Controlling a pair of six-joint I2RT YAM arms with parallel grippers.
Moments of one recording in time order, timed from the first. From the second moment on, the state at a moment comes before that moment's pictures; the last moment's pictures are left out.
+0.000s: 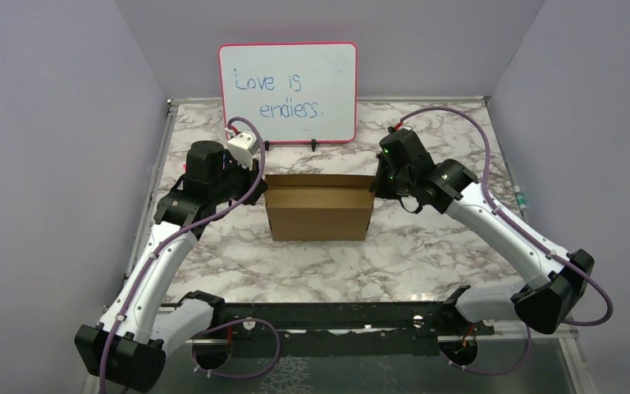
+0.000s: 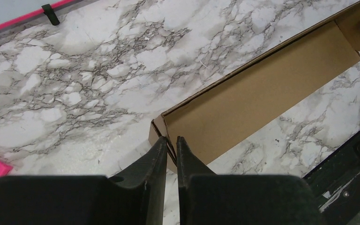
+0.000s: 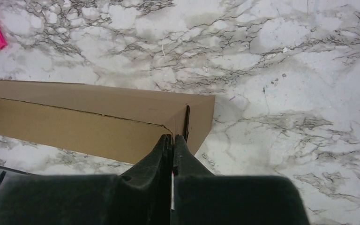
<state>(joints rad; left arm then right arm) -0.30 0.99 1.02 -0.57 0.35 -0.03 0.70 1.31 1.32 -0.84 0.21 0.64</state>
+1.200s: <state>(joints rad) -0.31 0.97 1.00 -0.58 0.30 -0.14 0.70 1.28 1.26 -0.76 0.21 0.58</state>
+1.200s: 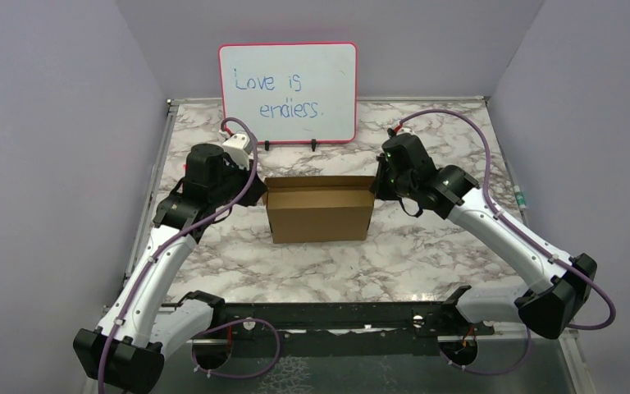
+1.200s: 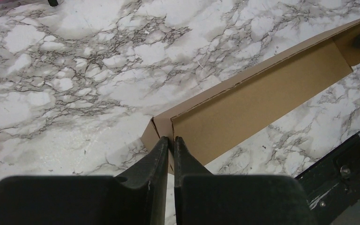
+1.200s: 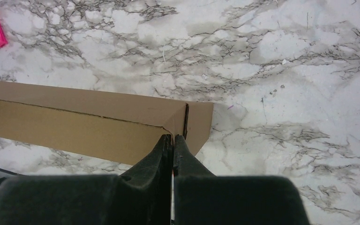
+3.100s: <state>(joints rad) -0.45 0.96 1.02 -0.55 0.04 -0.36 0.78 1.25 1.15 -0.68 0.32 0.61</state>
